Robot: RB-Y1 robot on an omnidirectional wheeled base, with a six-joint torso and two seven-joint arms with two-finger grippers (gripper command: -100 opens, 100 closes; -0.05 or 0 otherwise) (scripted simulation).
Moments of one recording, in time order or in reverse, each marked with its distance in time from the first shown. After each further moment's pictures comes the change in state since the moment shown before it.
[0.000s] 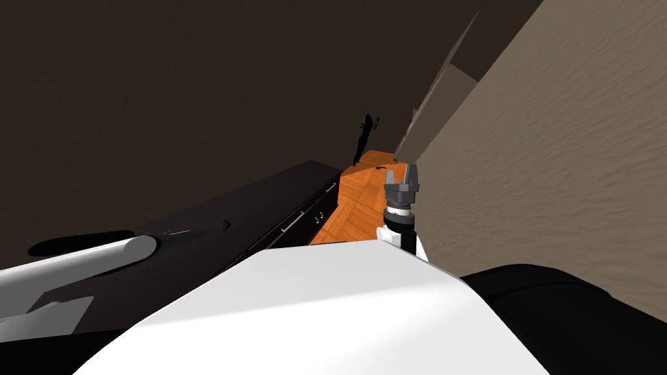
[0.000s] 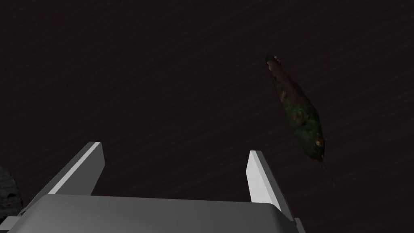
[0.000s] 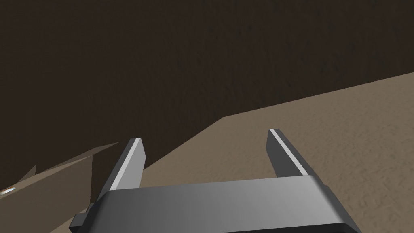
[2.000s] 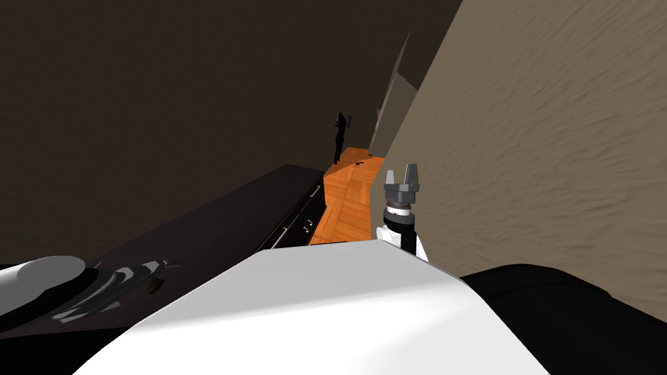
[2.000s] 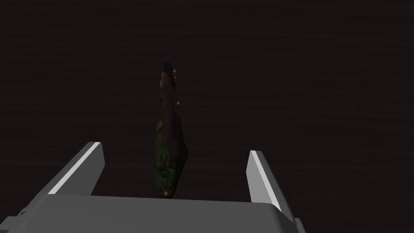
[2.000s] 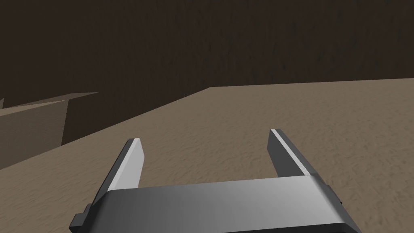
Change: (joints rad) left arm 0.058 0.095 0.125 0.218 0.163 0.407 0.478; right arm 0.000 0.000 0.000 0.000 0.000 0.000 0.000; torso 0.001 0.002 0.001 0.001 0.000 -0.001
